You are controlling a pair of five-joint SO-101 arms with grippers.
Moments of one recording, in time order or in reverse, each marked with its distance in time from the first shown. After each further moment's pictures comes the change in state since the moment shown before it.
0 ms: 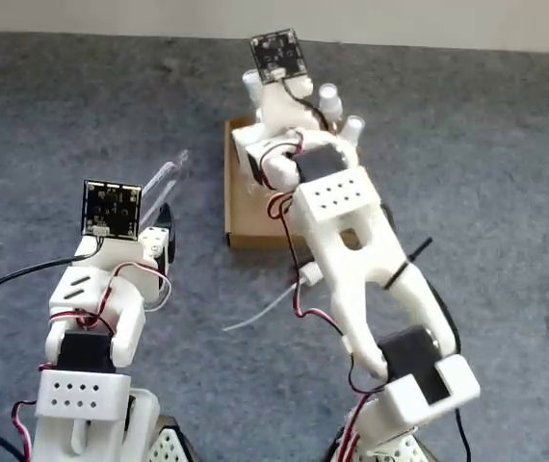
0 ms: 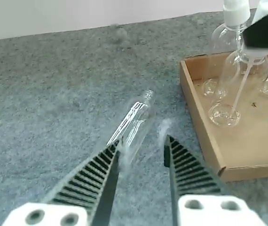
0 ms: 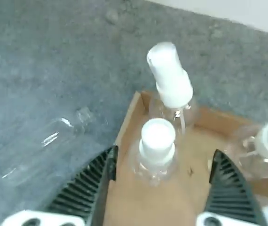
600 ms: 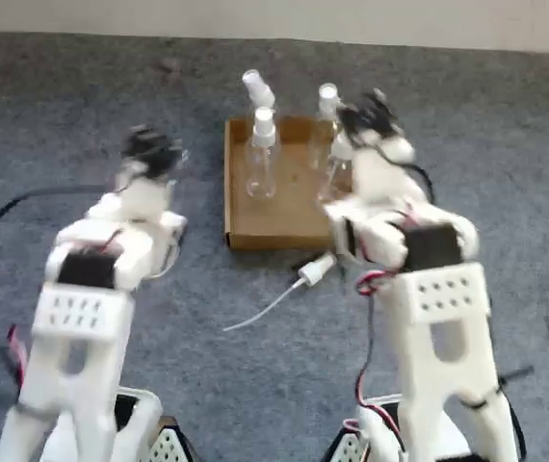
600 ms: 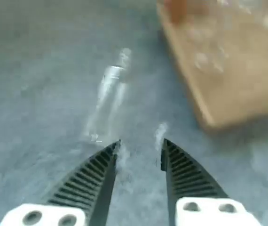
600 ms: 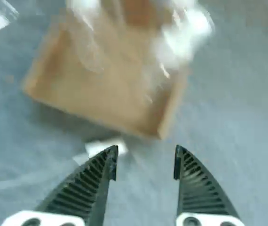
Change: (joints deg) left arm 4.7 30.7 -28.9 21.6 -12.0; right arm 17.8 -38.7 29.5 24.8 16.4
